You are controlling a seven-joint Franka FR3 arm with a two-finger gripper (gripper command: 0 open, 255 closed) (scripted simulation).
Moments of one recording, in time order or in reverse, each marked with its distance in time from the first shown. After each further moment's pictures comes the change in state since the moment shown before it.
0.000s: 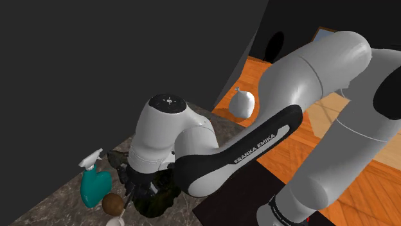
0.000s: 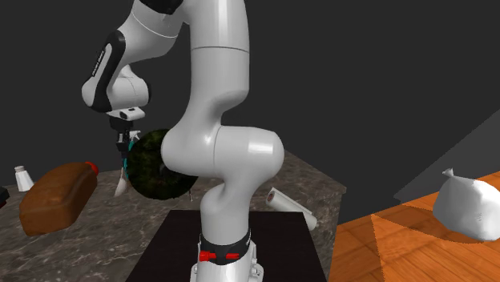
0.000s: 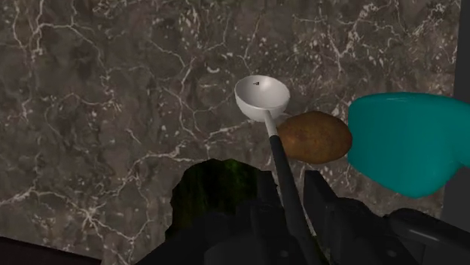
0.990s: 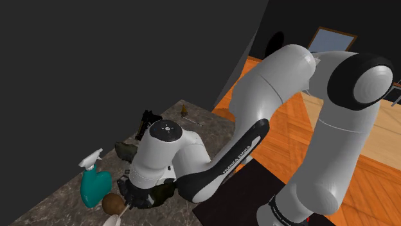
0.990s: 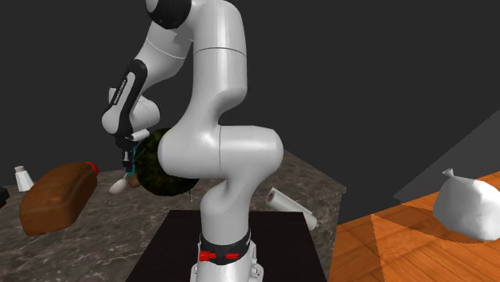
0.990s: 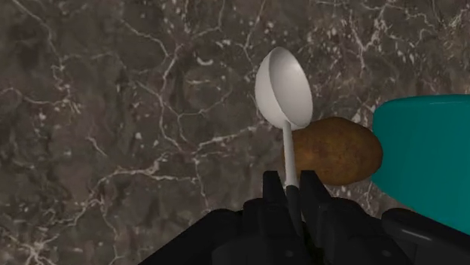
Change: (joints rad) arm 0.205 0.196 -0.252 -0.021 -0.338 0.185 0.208
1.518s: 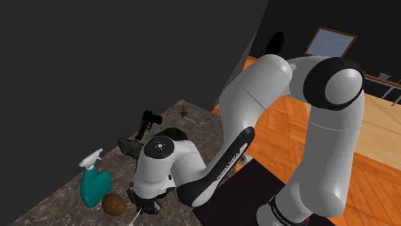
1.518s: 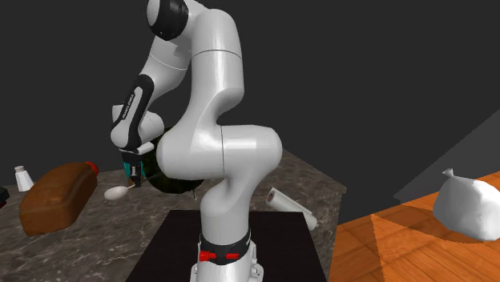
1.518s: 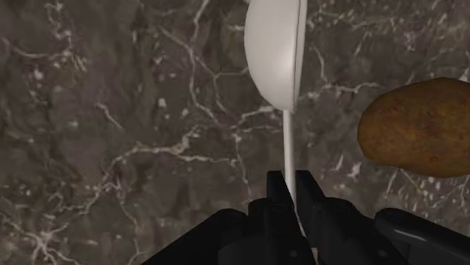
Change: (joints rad) arm 0.116 0.109 -0.145 0.013 -0.129 -0.052 0.094
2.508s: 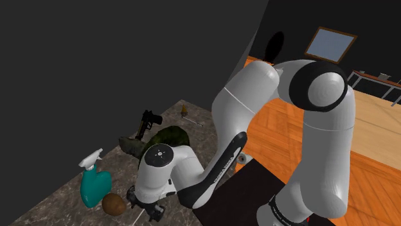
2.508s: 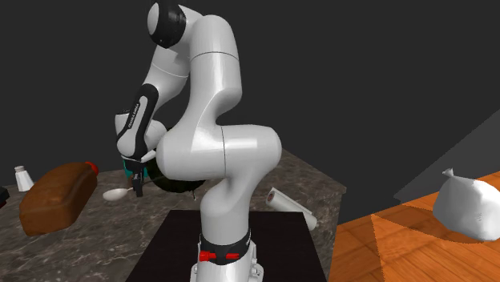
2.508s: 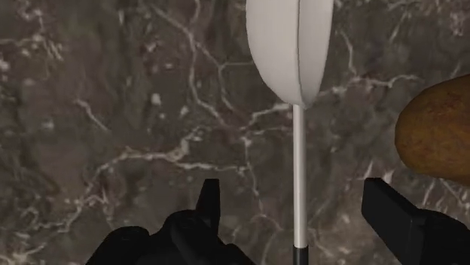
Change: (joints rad) arm 0.056 0.069 -0.080 0.012 -0.090 0.043 0.064
